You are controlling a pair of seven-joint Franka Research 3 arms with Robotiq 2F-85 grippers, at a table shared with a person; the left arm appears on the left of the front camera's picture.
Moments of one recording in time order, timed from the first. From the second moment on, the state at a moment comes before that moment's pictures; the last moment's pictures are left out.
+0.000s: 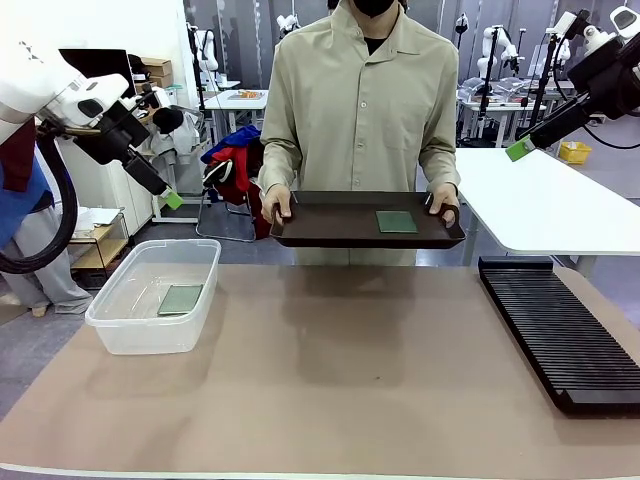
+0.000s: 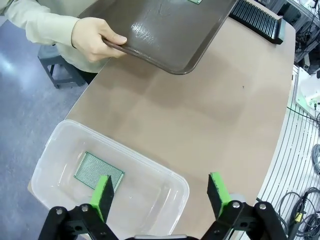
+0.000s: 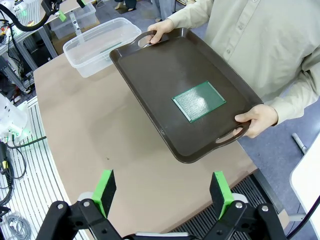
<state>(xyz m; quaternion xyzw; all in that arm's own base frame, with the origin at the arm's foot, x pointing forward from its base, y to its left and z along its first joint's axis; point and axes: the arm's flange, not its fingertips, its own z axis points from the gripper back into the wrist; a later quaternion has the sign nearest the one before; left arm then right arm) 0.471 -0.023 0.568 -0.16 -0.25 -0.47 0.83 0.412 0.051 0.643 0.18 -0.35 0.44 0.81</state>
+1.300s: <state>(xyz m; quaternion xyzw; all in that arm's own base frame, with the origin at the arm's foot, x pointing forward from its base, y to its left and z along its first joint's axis) 0.440 -0.053 0.627 -0.19 -0.31 -0.55 0.75 0.412 0.051 0.643 0.18 -0.35 0.44 0.81</state>
